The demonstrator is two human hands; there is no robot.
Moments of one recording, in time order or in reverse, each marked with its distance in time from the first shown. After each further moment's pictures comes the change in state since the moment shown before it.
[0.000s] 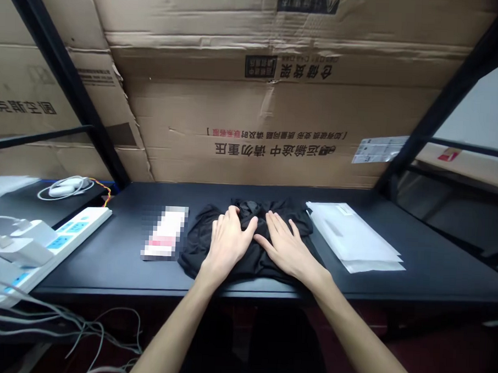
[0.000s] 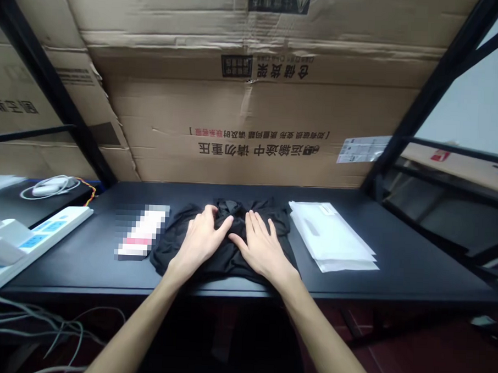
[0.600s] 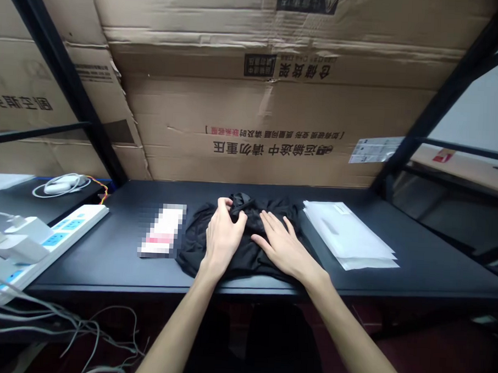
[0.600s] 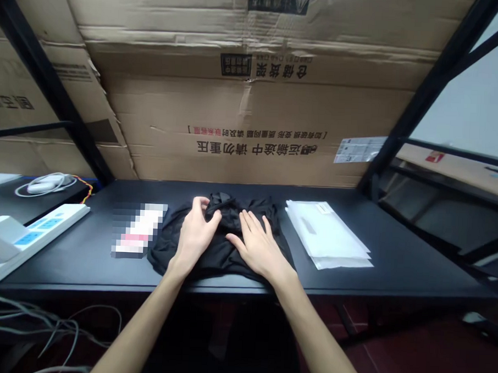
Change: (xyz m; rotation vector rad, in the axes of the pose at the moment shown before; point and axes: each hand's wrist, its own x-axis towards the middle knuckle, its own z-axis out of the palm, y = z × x) left_hand 0.003 0.004 0.000 -0.237 0.201 -0.121; right_hand -0.004 0.004 0.002 0.050 0.061 -0.109
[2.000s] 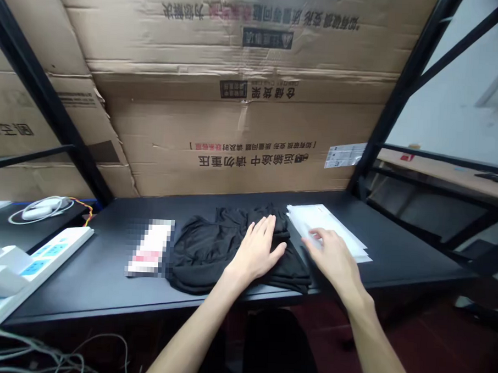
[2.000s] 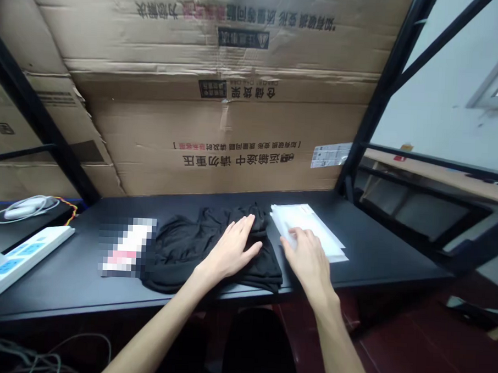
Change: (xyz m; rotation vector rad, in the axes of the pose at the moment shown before) left_hand -0.024 0.035 0.064 0.240 -0.487 0.648; right_hand -0.074 0.092 -0.033 0.047 0.473 0.503
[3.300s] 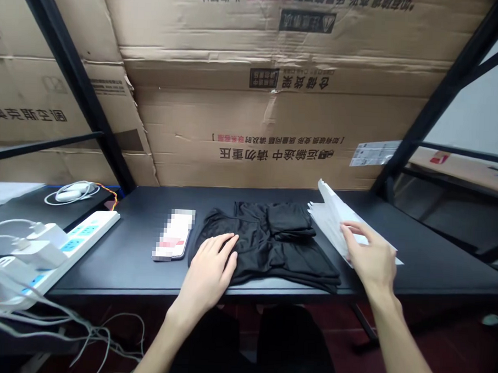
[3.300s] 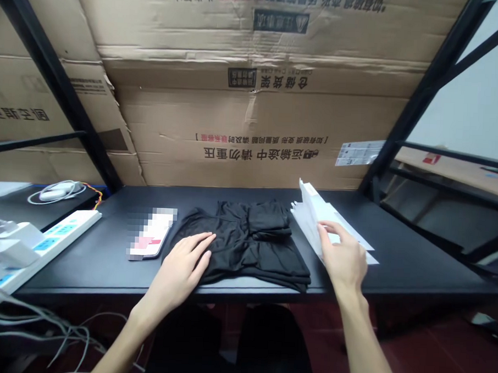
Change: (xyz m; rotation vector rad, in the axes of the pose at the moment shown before) left_hand -0.137 -0.077 -0.055 0.208 0.221 -0.130; right_hand 0.000 -0.015 -0.007 0.156 0.204 0.301
